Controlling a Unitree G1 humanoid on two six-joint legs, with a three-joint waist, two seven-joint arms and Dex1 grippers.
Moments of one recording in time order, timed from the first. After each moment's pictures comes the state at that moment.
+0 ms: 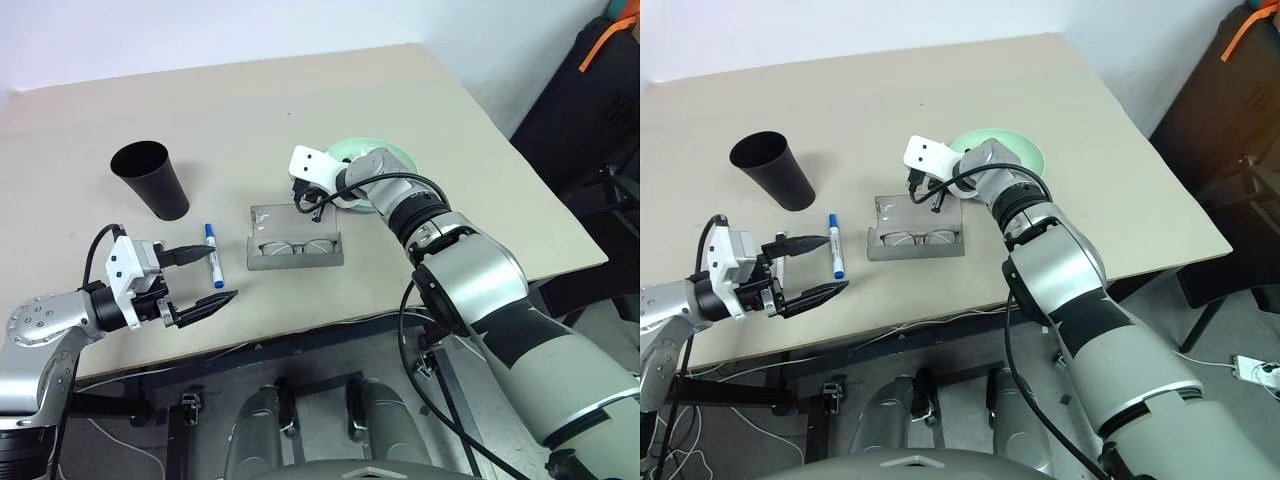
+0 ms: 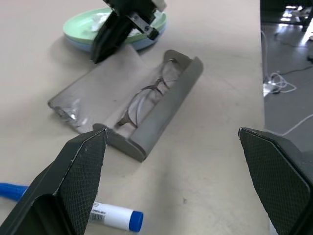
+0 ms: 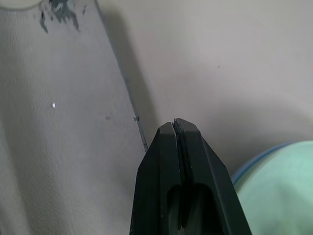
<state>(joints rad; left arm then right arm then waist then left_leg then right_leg) 0.05 0.78 0.30 -0.28 -0.56 0.25 -1.07 -1.43 -0.06 0.27 1.38 -0.38 0.08 0.80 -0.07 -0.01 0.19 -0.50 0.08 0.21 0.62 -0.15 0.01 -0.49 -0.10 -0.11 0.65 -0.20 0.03</state>
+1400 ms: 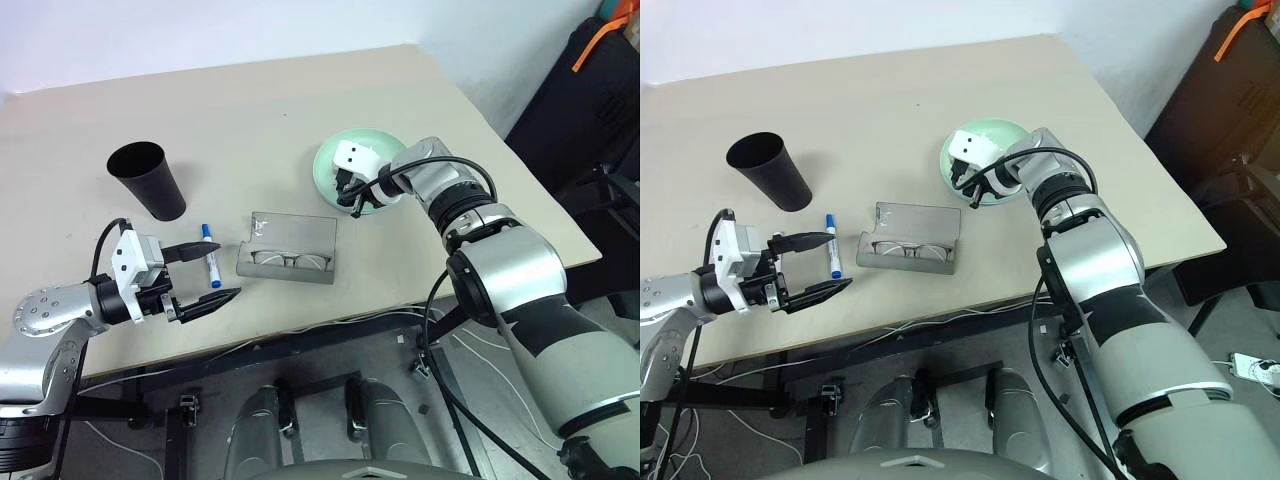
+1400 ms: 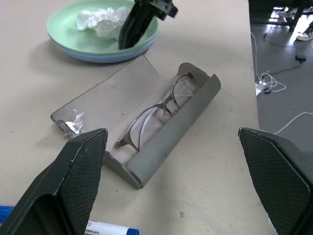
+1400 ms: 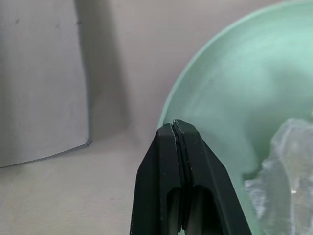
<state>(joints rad) -0.01 0.78 0.27 -0.23 -0.55 0.25 -1.11 -1.42 -0.22 0.21 1.38 -0.35 0.10 1.05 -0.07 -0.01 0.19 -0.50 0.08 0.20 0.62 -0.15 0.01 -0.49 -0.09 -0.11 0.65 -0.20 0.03</state>
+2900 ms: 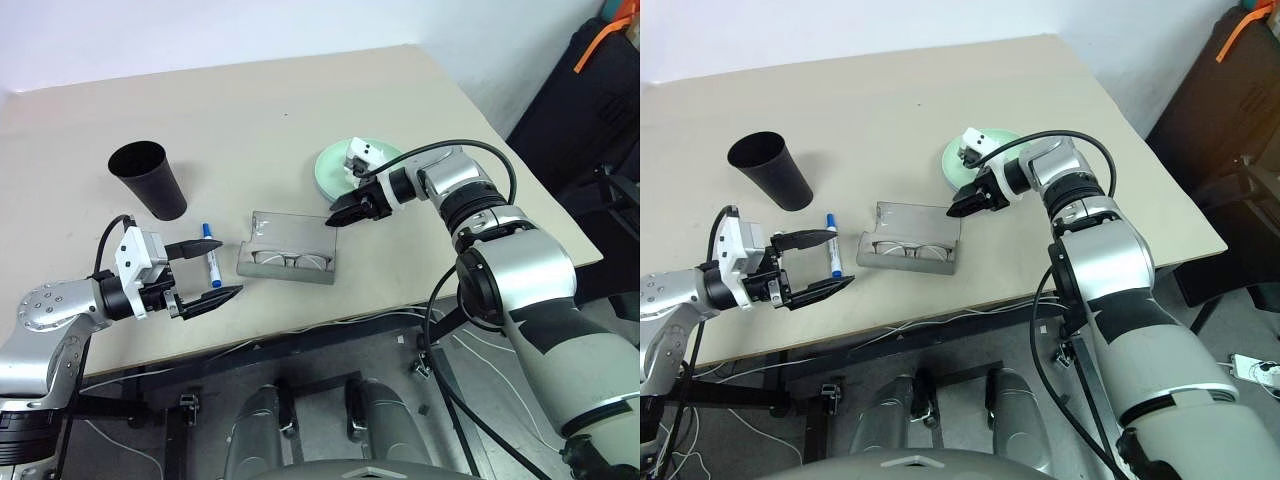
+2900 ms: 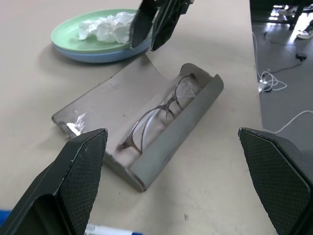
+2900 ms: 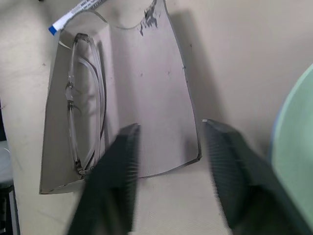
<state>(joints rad) -0.04 0.78 0.25 -0.21 -0.53 0.25 -1.11 -1.39 -0.26 0.10 1.34 -0.19 0.30 1.38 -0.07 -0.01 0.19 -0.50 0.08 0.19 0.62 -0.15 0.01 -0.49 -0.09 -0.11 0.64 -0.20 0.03</state>
